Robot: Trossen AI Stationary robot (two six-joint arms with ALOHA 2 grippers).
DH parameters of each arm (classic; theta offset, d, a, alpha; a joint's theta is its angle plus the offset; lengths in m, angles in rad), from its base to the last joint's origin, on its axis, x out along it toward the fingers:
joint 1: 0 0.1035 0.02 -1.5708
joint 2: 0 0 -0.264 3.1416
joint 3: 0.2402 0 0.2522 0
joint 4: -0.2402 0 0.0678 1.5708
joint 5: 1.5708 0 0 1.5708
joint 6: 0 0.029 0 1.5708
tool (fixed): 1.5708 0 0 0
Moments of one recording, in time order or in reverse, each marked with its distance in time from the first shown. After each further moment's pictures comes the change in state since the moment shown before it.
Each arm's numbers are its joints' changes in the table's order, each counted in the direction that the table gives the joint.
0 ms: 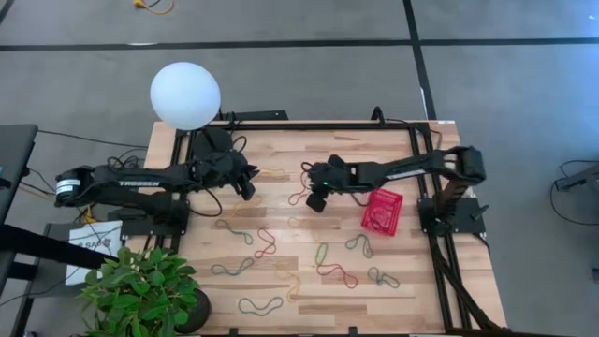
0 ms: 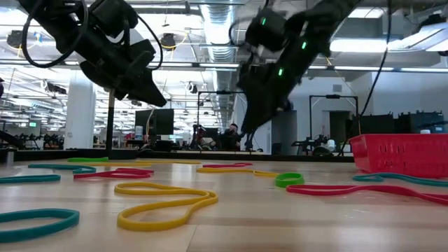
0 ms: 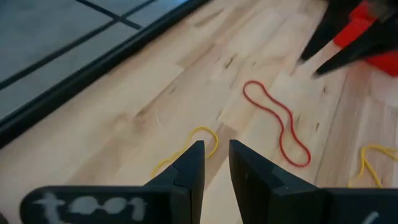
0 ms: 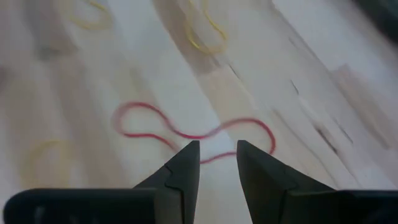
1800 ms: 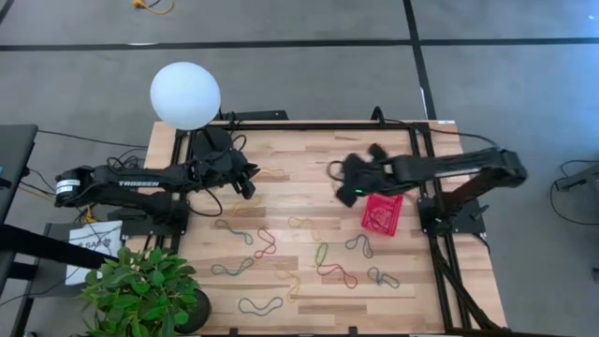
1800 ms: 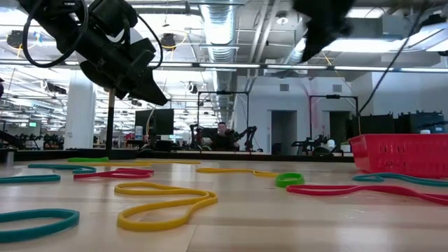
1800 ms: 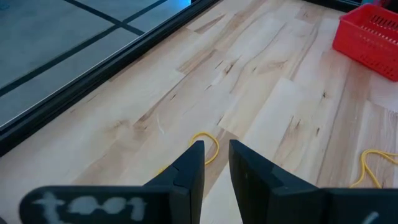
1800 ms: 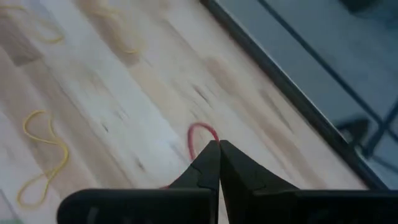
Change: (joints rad) left arm 0.000 -0.001 0.000 0.014 -0.003 0.010; right arm 0.218 -0.403 0.195 -0.829 0.370 0.329
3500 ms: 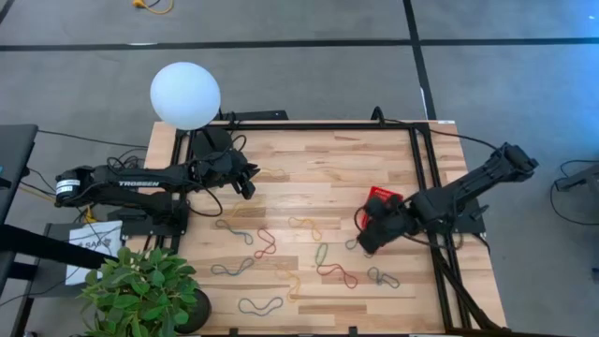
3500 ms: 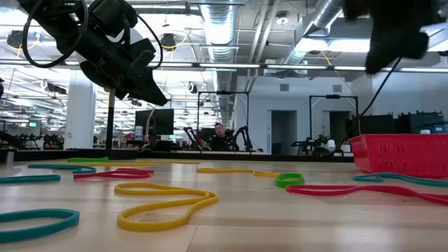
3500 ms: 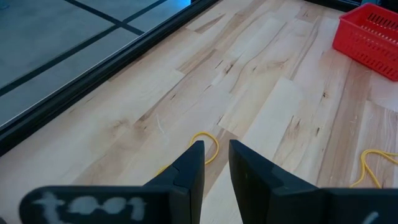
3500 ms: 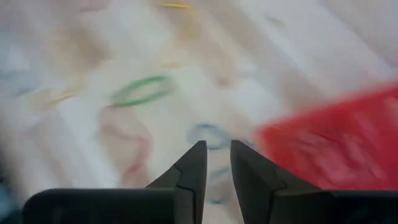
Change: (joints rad) left arm 0.000 0.000 -0.001 0.001 0.000 -0.001; right arm 0.380 -0.088 -0.261 0.158 -0.341 0.494
